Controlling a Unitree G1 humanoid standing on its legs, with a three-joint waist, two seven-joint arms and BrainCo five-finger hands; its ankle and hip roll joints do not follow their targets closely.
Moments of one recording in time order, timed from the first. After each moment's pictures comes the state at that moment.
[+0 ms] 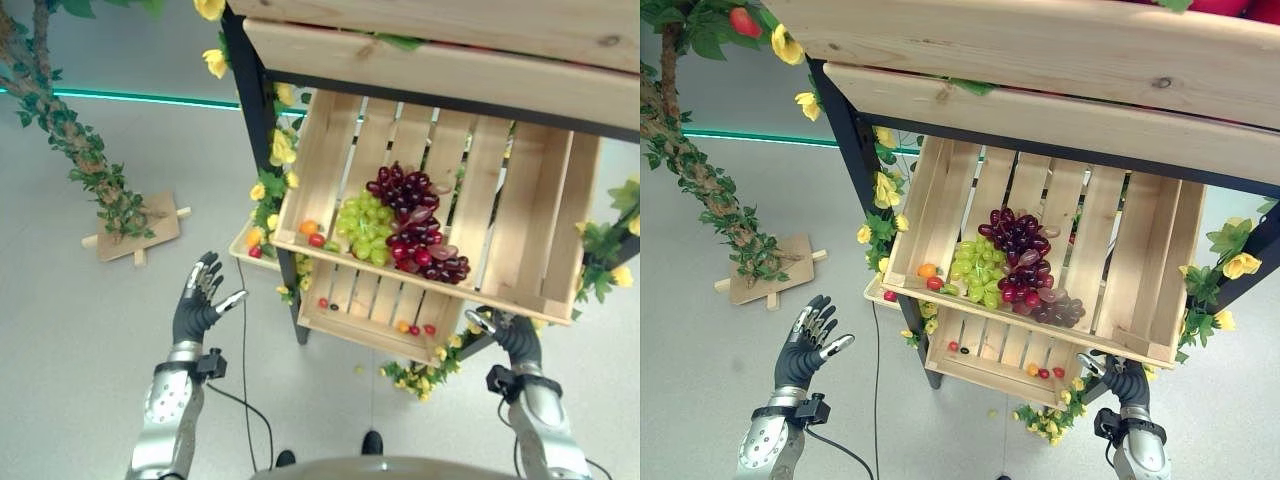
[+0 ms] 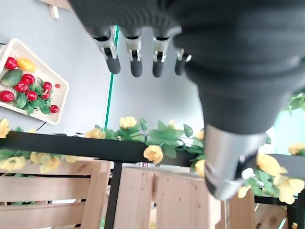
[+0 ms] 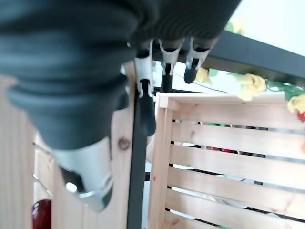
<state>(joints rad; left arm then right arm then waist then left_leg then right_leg) 0.21 0.28 0.03 0.03 -0.35 -0.29 0.00 0.20 -0.28 -0.11 0.24 0.32 -0.23 -0.11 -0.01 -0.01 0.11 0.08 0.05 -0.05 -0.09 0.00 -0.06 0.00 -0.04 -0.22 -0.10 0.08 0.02</state>
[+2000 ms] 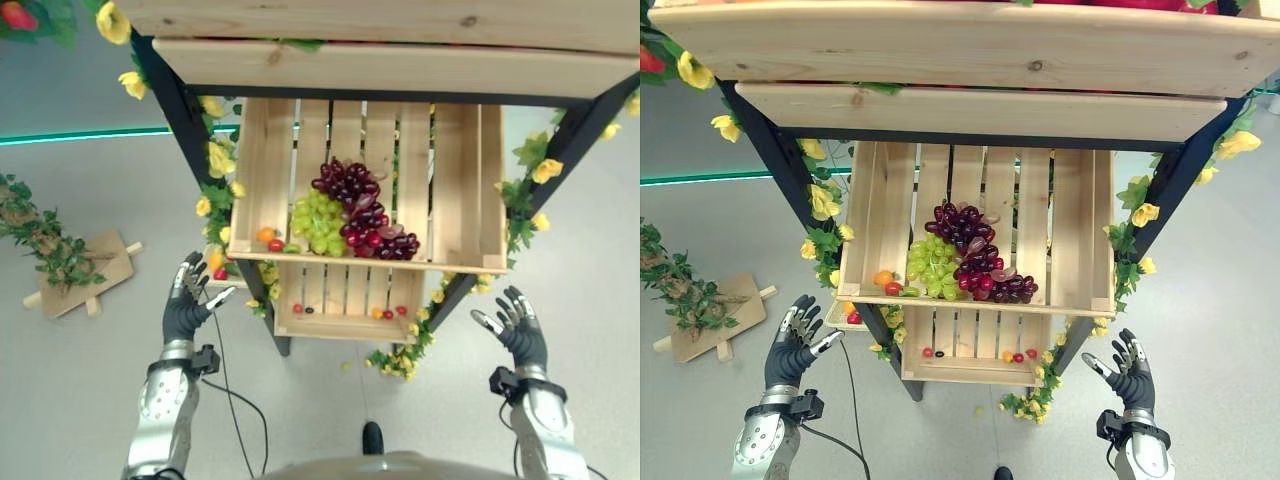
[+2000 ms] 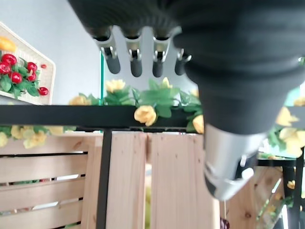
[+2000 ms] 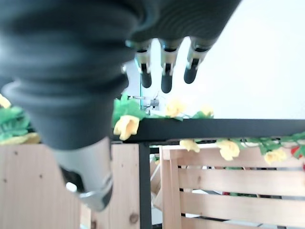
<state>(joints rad) 0.19 0.29 0.05 0.06 -0.32 -0.30 0.07 0.22 -0.25 -0.15 0.22 0.32 -0.26 -0.10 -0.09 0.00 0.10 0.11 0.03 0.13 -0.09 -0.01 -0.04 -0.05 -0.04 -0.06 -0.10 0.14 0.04</state>
